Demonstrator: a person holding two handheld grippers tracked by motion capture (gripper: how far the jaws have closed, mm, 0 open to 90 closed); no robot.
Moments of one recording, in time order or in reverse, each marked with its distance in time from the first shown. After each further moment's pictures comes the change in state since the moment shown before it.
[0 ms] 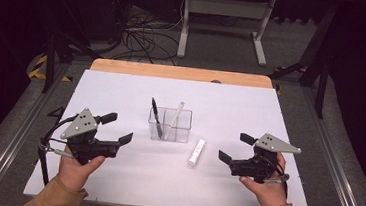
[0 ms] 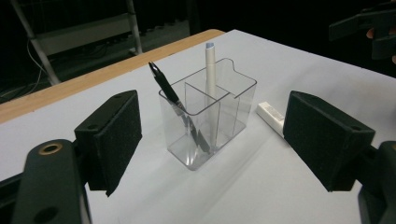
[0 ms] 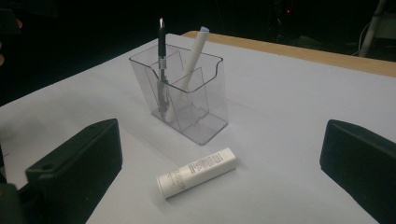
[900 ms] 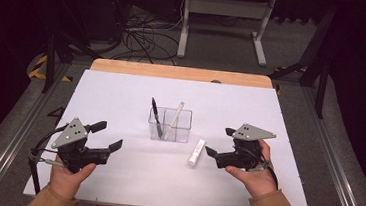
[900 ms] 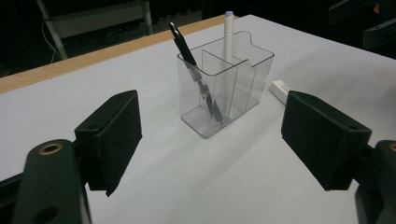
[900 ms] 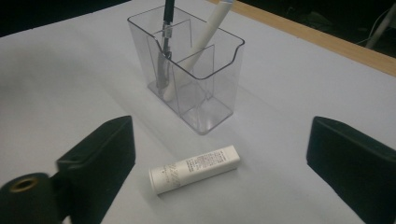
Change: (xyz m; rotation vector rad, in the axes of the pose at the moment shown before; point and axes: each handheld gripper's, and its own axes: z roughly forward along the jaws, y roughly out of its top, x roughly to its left) left arm 0.007 -0.028 -0.015 0.031 0.046 -0.035; right arm 0.013 0.023 0.037 0.179 0.005 -0.153
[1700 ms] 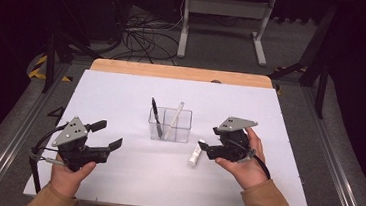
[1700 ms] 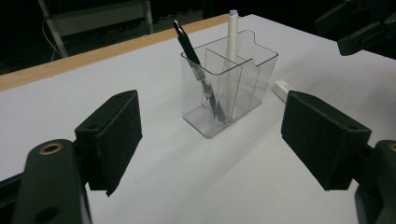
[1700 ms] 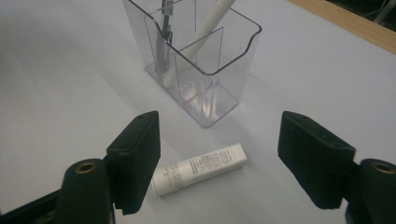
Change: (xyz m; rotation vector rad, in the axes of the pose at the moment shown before) left arm 0.004 -0.001 0.003 -0.001 0.000 -0.010; right arm 0.008 0.023 0.024 0.155 -0.026 -0.020
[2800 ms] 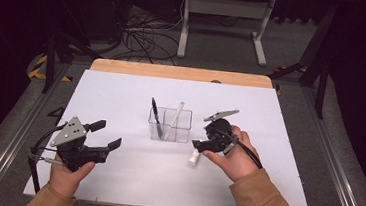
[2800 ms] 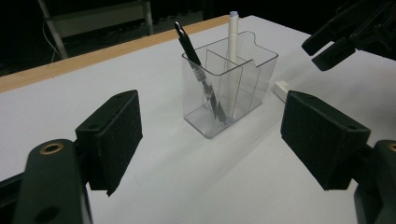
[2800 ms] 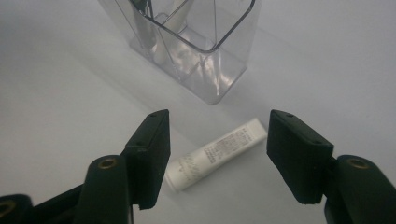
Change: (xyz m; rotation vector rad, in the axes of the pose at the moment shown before) left arm 0.001 0.000 -0.001 -0.009 0.001 0.002; right arm 0.008 0.021 0.027 0.239 -0.020 0.217
